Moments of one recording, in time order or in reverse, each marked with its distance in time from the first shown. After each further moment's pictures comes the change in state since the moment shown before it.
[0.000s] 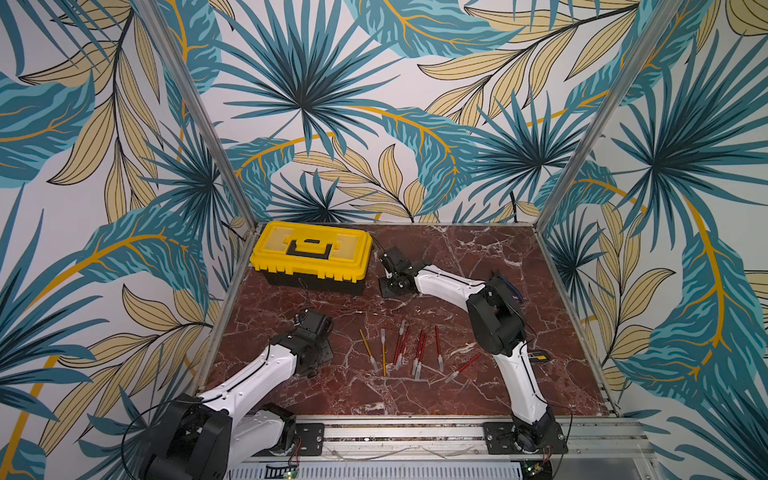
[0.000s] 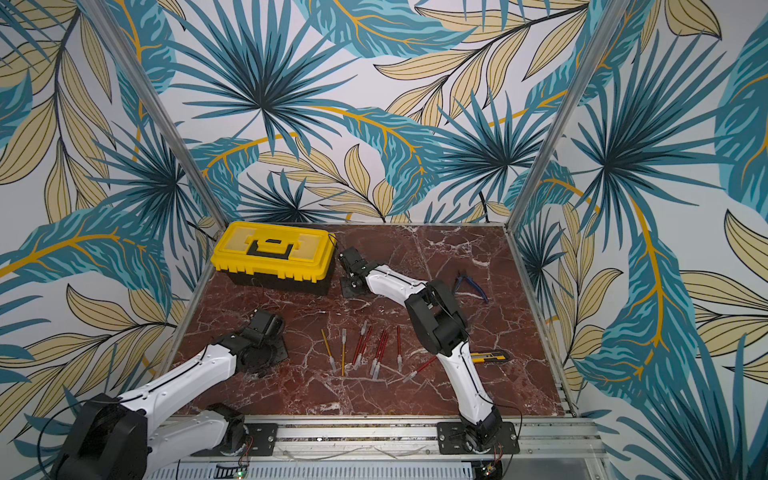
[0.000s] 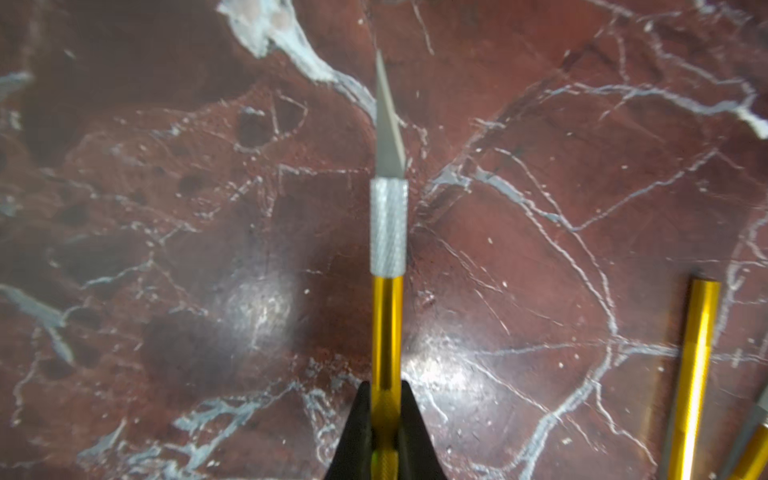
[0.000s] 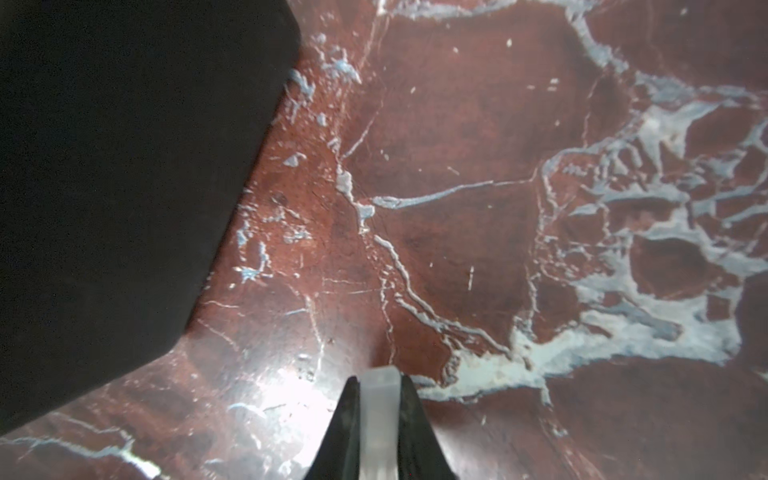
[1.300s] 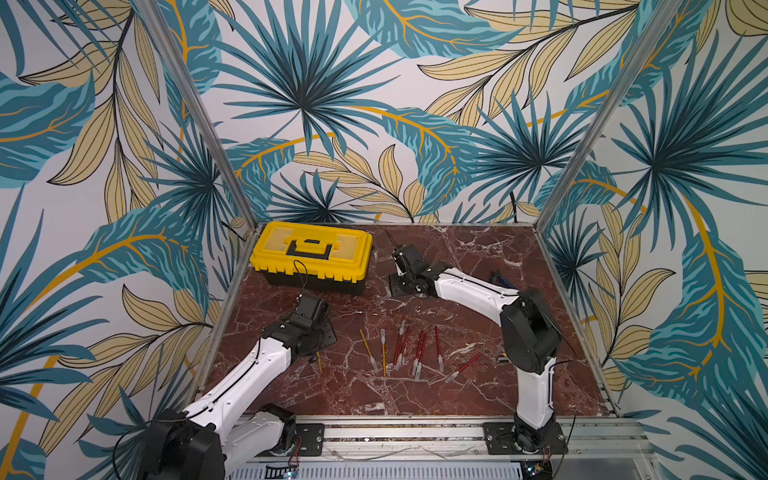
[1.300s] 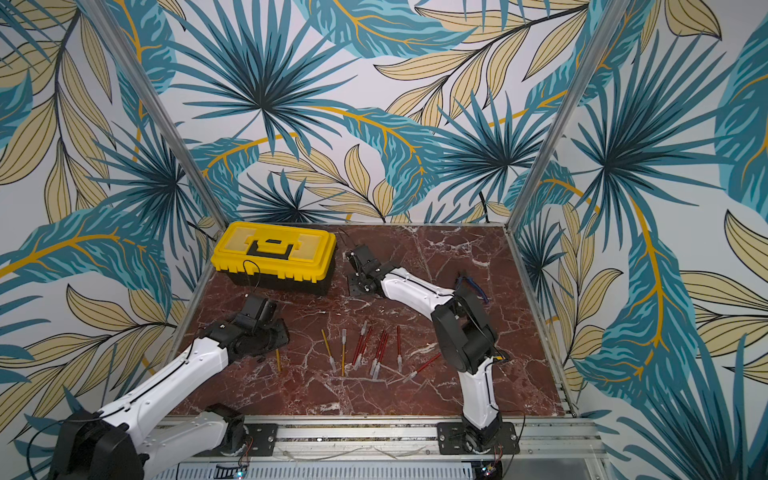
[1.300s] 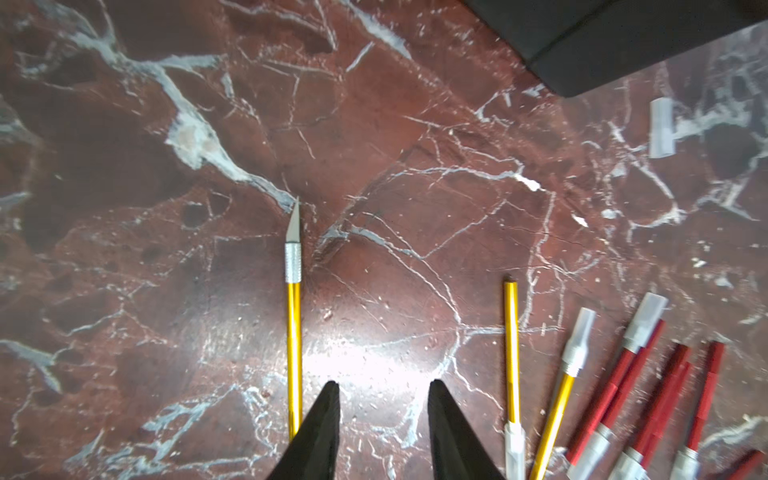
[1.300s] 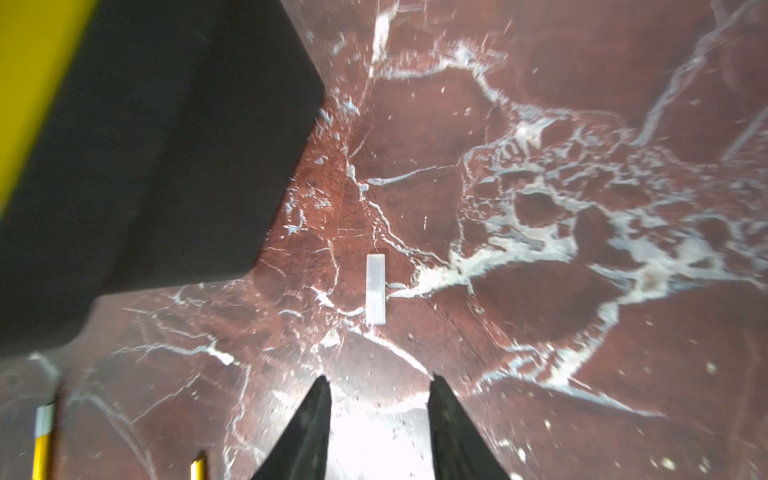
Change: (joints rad) left arm 0.014 -0.075 0.170 -0.086 0.083 0.043; right arm 0.004 -0.325 -0.270 0.060 0.010 0.026
